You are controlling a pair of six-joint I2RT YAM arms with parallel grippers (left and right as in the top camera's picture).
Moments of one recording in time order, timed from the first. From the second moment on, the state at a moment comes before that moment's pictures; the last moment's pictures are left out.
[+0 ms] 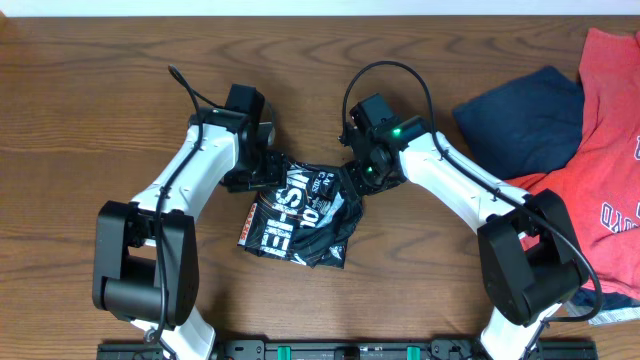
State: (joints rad) left arm -0.22 1.82 1.24 -0.91 0.21 -0.22; right arm 0.53 1.90 1.33 -0.80 -0.25 0.17
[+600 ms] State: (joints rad) left arm -0.31 1.82 1.17 -0.76 0.09 -0.11; right arm 0.53 1.90 1.33 -0.80 -0.24 0.18
